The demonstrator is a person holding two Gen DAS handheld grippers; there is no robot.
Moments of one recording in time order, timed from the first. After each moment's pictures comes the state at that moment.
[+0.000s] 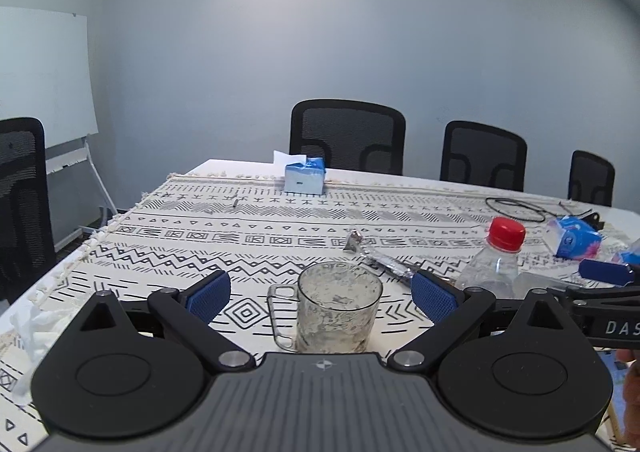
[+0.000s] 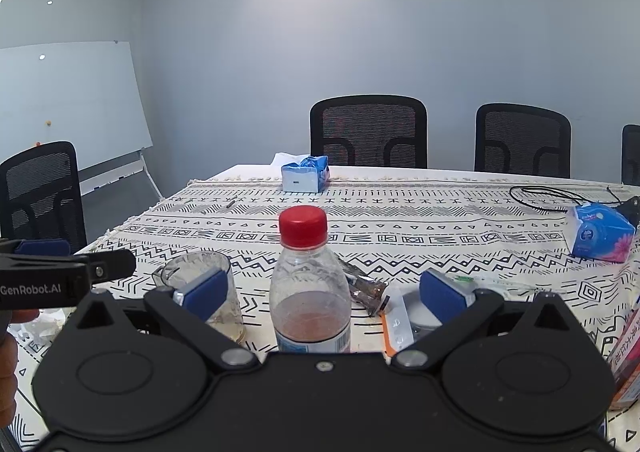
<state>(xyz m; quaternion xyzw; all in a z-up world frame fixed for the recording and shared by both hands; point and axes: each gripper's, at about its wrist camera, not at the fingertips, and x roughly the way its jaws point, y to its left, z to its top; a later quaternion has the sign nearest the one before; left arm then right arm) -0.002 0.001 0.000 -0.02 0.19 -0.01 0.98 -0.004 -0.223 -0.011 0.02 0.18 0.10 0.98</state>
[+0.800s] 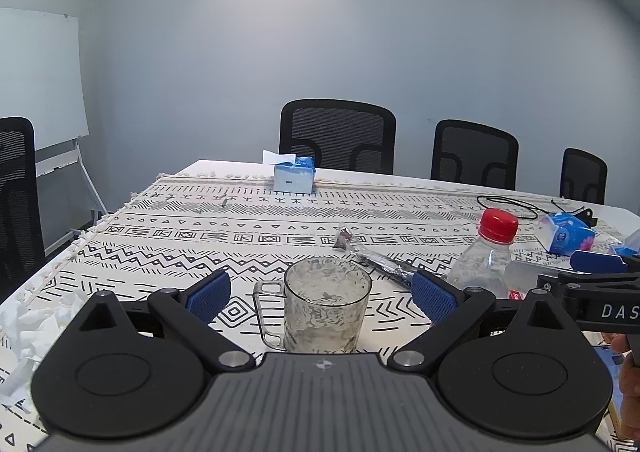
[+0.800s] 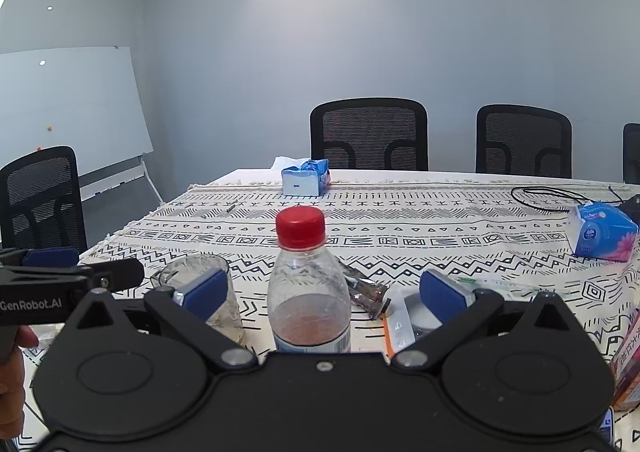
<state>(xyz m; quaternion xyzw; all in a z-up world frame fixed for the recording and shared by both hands) 0.002 -0.003 -0.006 -0.03 0.19 -0.04 0.98 -0.001 -0.226 -0.011 0.02 0.18 0.10 0.98</state>
